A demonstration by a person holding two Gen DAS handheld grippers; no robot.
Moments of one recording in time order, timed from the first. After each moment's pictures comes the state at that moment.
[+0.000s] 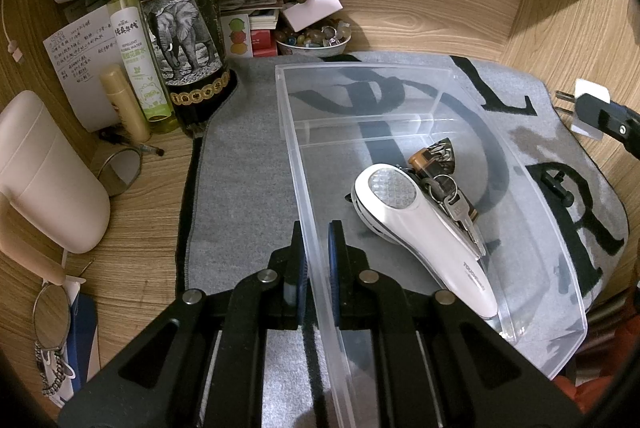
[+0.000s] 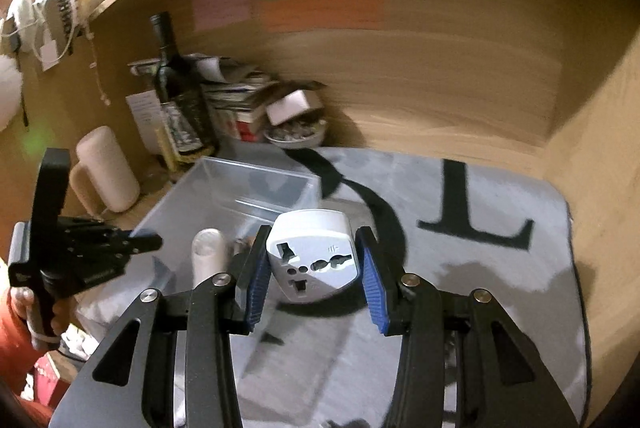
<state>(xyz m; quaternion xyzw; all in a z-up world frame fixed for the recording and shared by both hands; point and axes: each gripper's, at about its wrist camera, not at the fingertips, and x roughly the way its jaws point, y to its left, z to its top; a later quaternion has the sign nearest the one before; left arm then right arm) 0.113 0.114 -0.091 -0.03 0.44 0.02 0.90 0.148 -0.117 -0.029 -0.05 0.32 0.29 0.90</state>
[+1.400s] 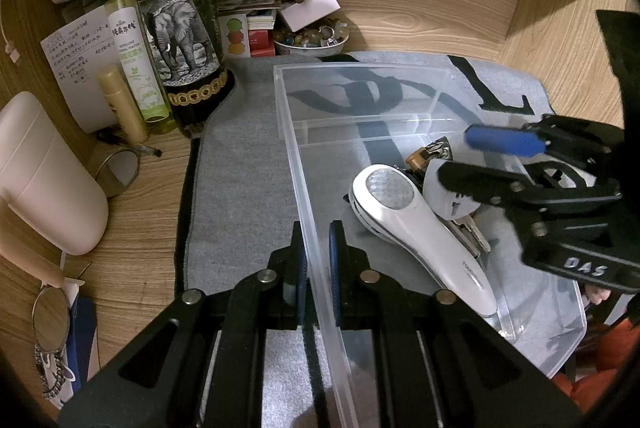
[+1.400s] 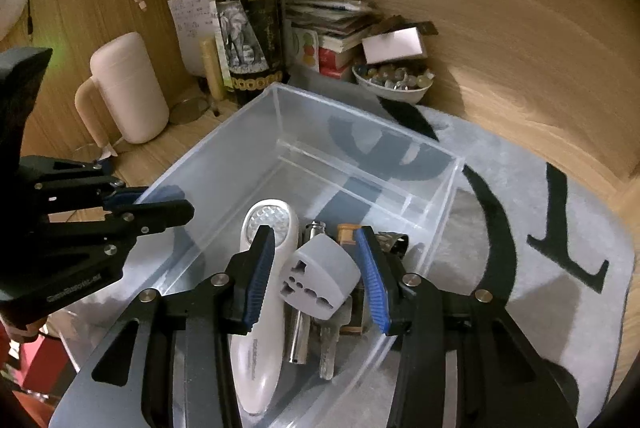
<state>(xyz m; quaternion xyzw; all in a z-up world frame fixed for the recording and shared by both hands) 0.114 0.111 -0.091 -0.03 0.44 0.02 0.90 0.160 -0.018 -0.078 -0.14 0.38 0.37 0.84</state>
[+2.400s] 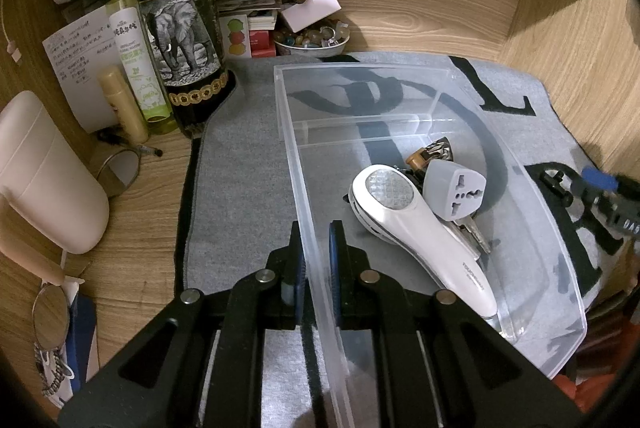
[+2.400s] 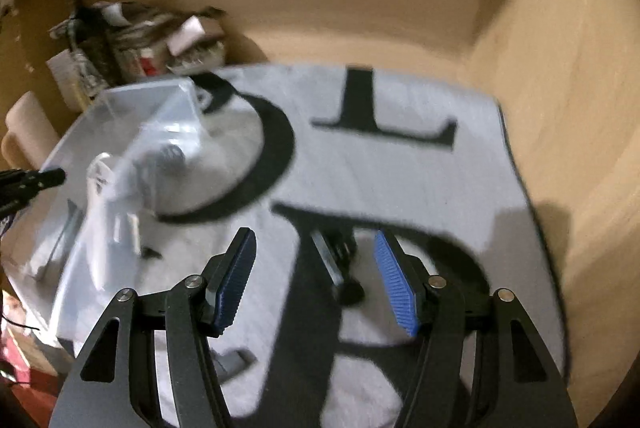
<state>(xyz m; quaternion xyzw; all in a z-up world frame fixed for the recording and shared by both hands) 0.114 0.109 -0.091 -0.03 0.44 0.02 0.90 0.158 -0.201 -0.092 -0.05 0.43 0.17 0.89</state>
